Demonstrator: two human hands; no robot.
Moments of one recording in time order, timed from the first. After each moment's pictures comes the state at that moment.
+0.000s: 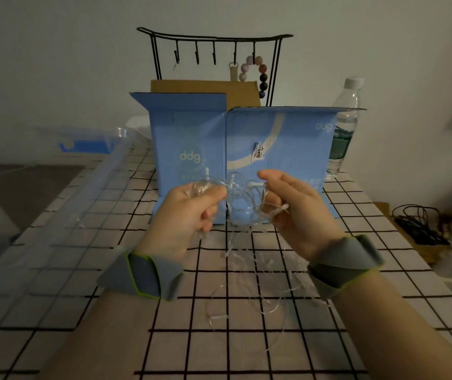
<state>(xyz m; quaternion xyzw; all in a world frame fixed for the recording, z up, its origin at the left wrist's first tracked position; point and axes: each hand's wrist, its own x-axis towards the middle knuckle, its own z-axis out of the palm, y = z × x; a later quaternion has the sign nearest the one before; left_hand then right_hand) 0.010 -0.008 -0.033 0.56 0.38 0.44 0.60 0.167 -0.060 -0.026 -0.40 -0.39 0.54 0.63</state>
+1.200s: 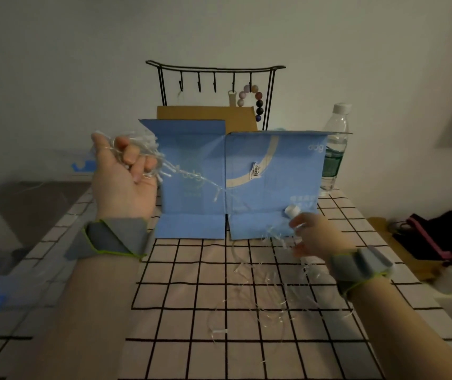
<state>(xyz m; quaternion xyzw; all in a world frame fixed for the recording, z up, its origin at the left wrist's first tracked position) -0.025 0.031 0.027 0.27 0.12 0.70 0.65 0.226 -0.050 -0.053 -0.81 -0.44 0.25 0.28</state>
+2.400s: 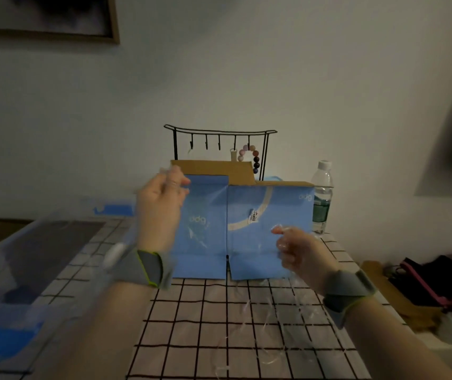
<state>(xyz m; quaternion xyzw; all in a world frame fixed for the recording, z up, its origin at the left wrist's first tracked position) -0.013 0.014 0.050 0.55 0.33 0.68 0.36 0.210 -0.060 -0.010 -0.49 -0.39 0.52 0.59</state>
